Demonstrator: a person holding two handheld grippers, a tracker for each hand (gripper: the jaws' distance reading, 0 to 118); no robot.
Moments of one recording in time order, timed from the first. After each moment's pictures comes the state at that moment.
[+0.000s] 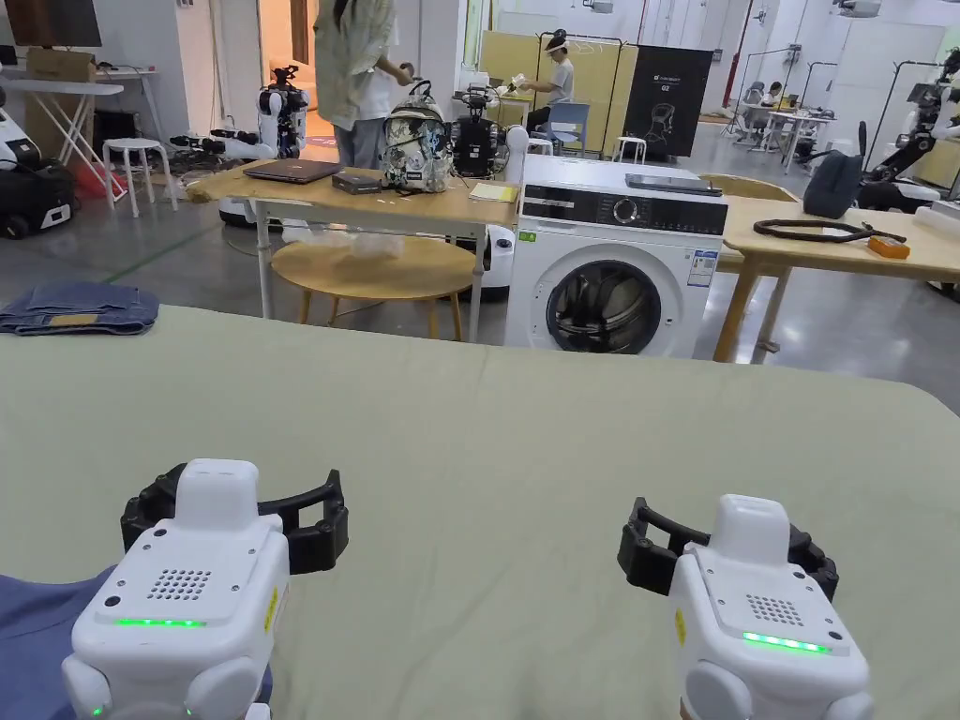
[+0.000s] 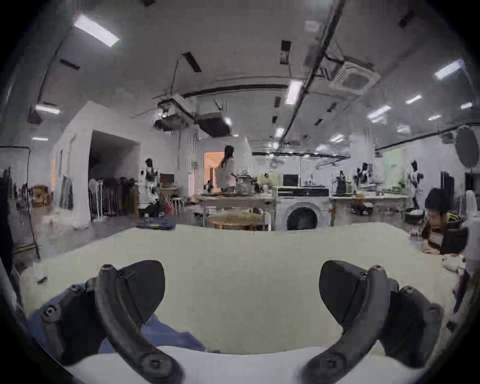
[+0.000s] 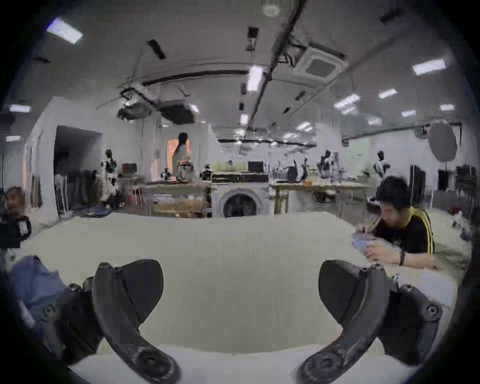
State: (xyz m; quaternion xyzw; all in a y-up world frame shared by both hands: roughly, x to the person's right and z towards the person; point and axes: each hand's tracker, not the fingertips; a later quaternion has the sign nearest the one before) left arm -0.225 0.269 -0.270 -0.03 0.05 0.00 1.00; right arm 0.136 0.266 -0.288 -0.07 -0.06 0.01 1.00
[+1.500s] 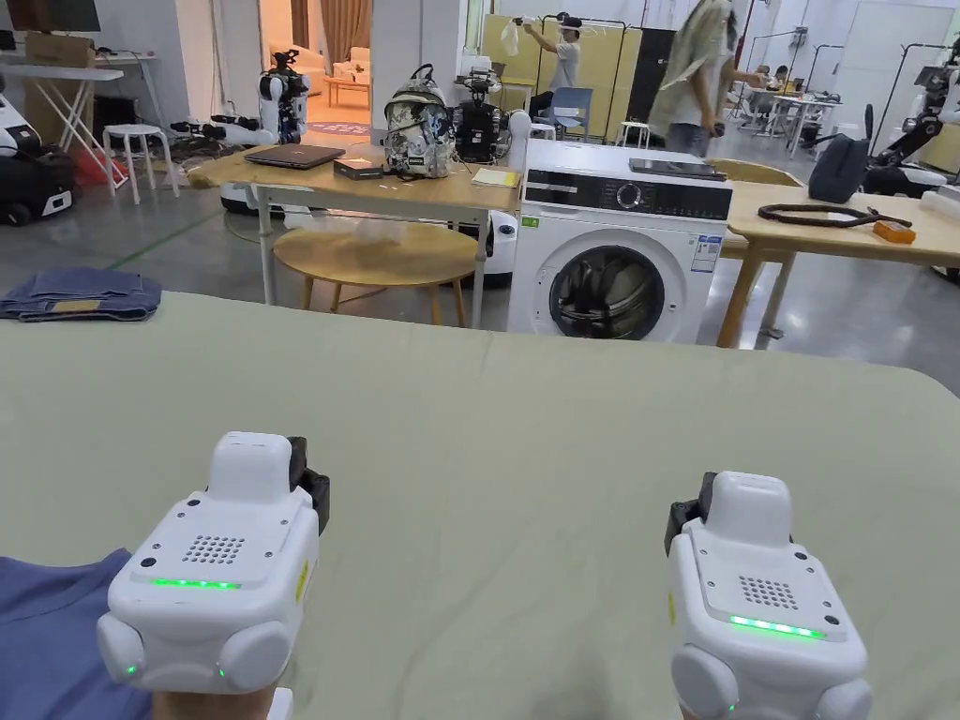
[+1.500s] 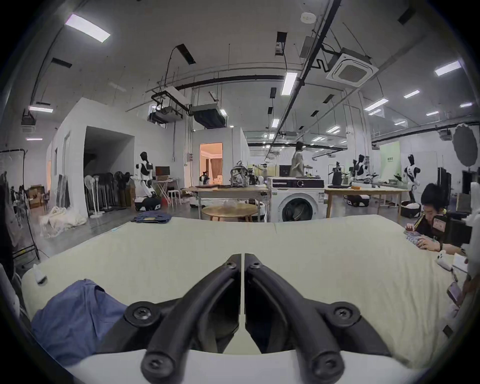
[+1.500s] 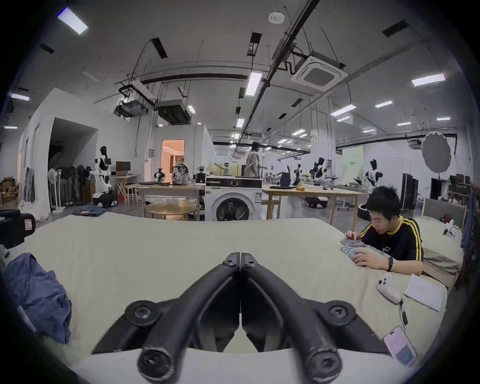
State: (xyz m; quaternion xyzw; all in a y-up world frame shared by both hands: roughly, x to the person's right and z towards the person) left arm -0.208 0.278 -0.269 -0.06 0.04 0.00 1.00; right arm 0.127 0.276 -0.275 -0.06 -0.08 0.01 0.99
